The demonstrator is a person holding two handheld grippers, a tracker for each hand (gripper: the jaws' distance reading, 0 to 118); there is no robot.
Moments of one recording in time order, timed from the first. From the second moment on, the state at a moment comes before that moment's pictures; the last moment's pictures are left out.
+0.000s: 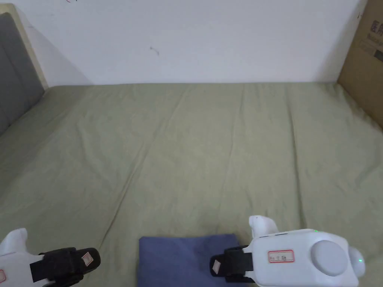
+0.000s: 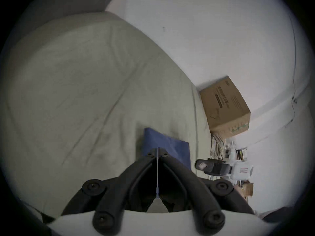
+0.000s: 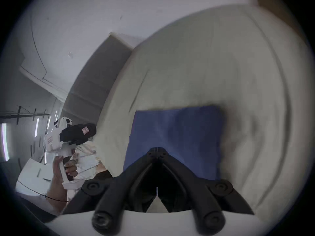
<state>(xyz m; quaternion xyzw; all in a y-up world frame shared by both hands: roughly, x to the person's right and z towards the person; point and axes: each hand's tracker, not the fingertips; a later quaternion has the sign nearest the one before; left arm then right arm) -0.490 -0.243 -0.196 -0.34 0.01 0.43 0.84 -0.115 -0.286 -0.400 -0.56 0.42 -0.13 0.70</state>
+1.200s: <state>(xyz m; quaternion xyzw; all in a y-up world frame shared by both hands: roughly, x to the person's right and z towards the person) -0.434 -0.329 -0.317 -0.48 -0.20 0.33 0.79 -0.056 -0.309 -0.398 -0.58 0.26 -0.20 0.75</state>
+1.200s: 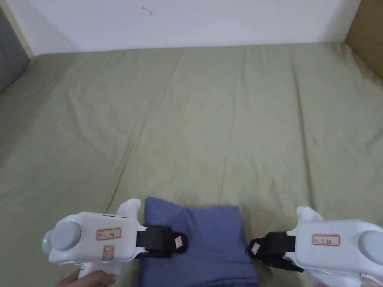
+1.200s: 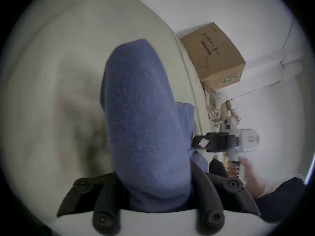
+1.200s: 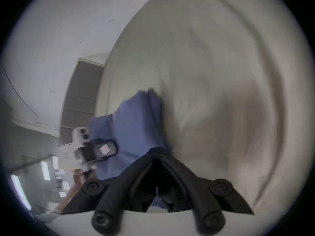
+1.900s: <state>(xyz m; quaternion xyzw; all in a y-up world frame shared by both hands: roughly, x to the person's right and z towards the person) -0.695 -0.248 -0.231 -0.59 0.20 -0.17 0.76 -0.355 -0.226 -0.311 -0.46 0.26 -0.01 0.85</state>
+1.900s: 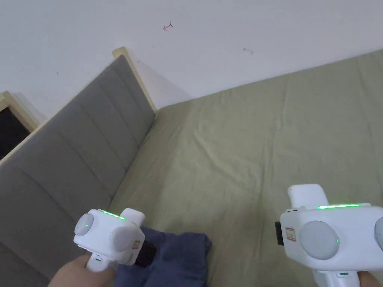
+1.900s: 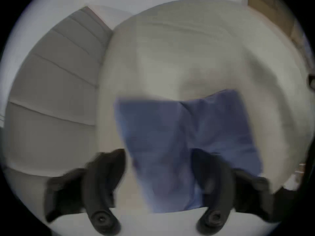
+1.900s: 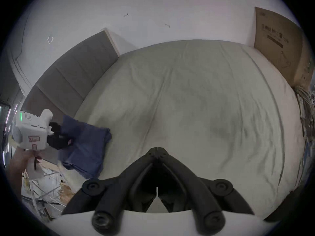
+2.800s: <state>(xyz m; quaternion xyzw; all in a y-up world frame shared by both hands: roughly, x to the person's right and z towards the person) -0.430 -0.182 -0.252 -0.32 0.15 0.04 0.93 -0.157 -0.199 -0.333 -0.36 0.19 0.00 0.91</state>
